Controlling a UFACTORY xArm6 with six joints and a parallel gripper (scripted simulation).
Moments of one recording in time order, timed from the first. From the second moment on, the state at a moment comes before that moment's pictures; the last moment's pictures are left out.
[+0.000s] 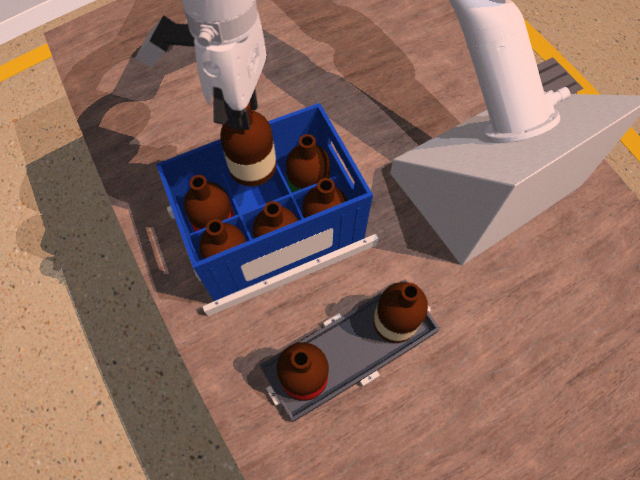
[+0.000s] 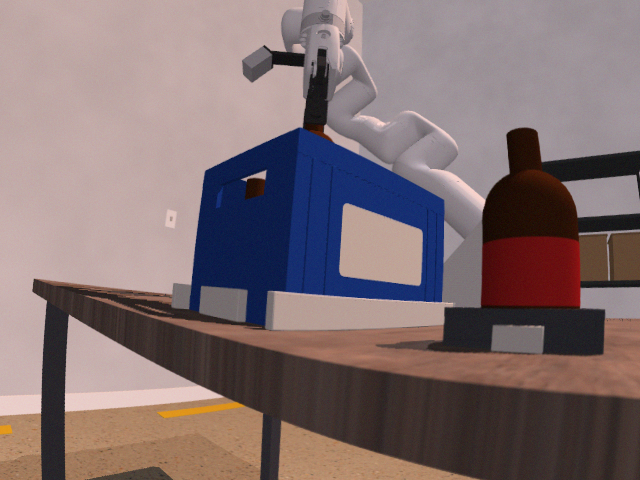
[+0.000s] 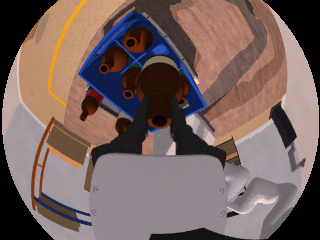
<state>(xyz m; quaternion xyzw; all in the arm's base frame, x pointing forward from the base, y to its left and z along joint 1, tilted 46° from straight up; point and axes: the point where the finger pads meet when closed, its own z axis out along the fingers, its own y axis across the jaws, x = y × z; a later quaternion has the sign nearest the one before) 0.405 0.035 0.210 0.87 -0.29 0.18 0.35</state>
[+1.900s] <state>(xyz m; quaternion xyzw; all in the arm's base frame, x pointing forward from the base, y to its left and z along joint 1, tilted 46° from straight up) 0.409 0.013 0.188 0.87 -0.29 0.18 0.35</state>
